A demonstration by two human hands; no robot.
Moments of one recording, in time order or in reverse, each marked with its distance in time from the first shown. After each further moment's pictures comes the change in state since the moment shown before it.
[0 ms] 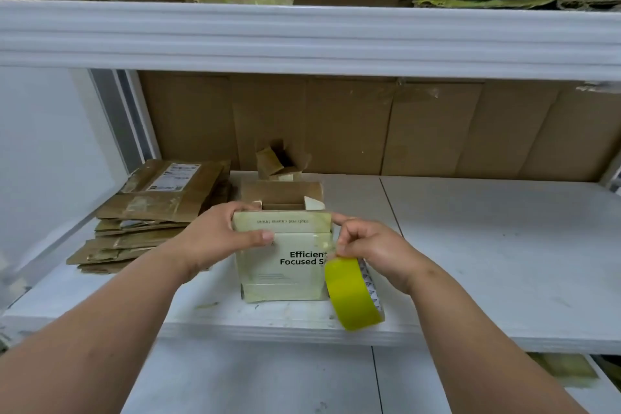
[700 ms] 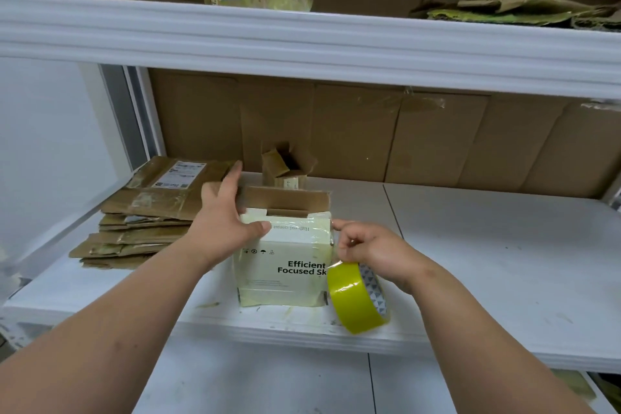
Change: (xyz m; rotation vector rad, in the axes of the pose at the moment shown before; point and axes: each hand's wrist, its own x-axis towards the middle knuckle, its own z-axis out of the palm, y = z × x) left_hand 0.014 -0.003 0.004 0.139 0.295 0.098; right_hand 0.006 -0.009 0.001 -0.282 -0.035 0.014
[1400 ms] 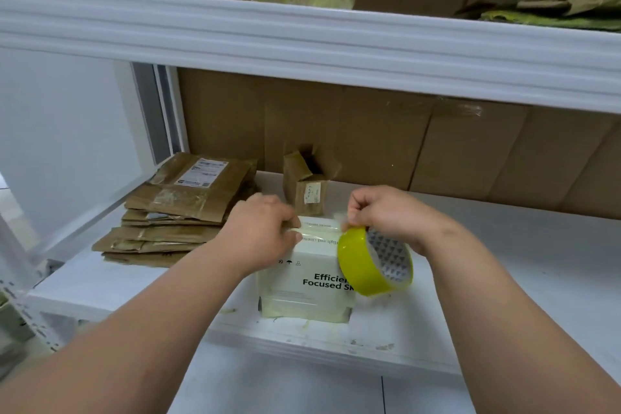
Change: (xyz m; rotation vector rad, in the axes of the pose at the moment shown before) left_hand 0.011 0.013 0.006 0.518 -0.049 0.247; right_hand 0.045 -0.068 -0.015 -0.253 0.018 0.101
